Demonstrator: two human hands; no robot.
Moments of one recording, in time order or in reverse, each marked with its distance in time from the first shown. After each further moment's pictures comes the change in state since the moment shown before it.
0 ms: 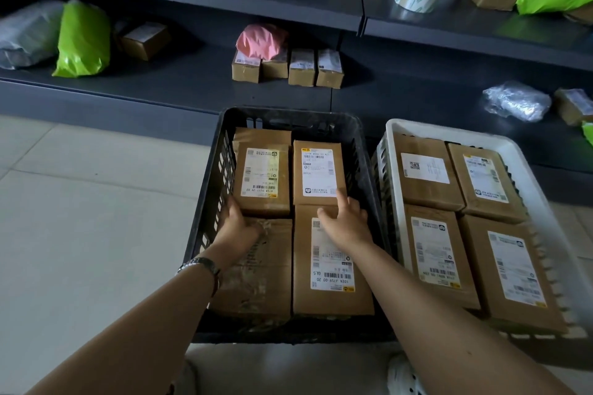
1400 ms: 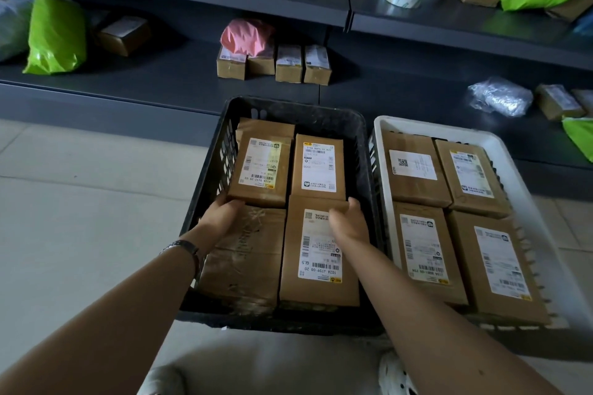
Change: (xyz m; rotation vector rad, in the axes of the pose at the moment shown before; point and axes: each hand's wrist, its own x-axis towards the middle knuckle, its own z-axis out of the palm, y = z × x) left_hand 0.023 0.019 -0.014 -0.263 -0.035 -0.183; right_hand 0.001 0.003 -0.003 0.480 0.128 0.321
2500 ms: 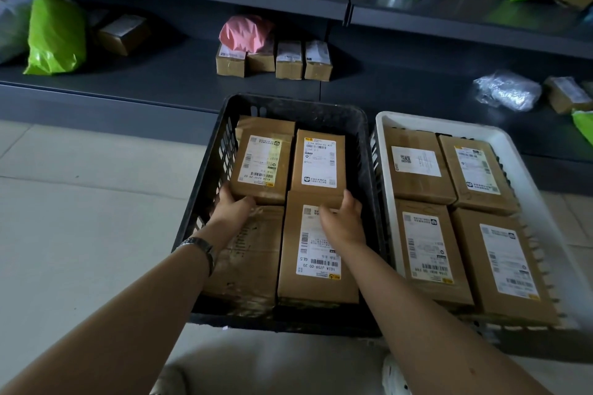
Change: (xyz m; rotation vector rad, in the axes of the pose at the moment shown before) left_hand 0.001 0.006 0.022 0.038 0.048 0.035; right_hand -0.006 0.005 0.001 -0.115 -0.062 -0.175
